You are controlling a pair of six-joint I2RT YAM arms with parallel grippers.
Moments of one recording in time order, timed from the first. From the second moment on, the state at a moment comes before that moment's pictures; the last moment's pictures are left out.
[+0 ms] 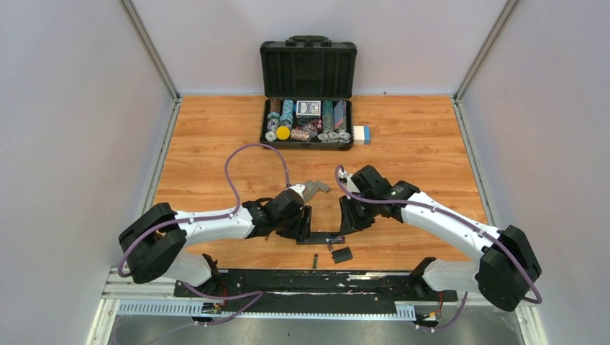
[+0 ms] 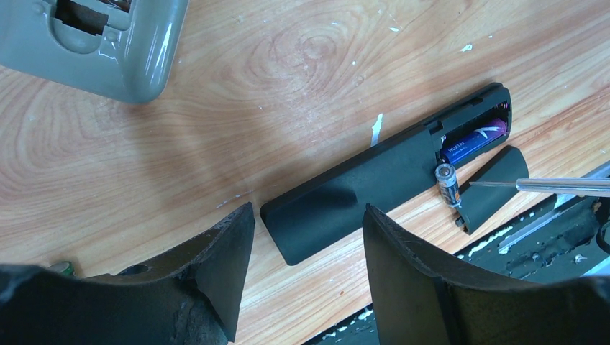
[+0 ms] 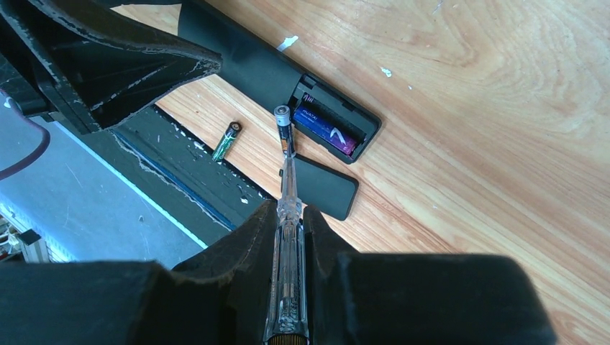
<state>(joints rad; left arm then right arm) -0.99 1.40 0.64 -0.20 -0.02 -0.72 0.73 1.23 0.81 -0.67 -0.33 0.40</state>
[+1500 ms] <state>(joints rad) -0.99 1.40 0.64 -0.20 -0.01 -0.71 0.73 1.16 0.84 -0.73 -0.17 0.41</state>
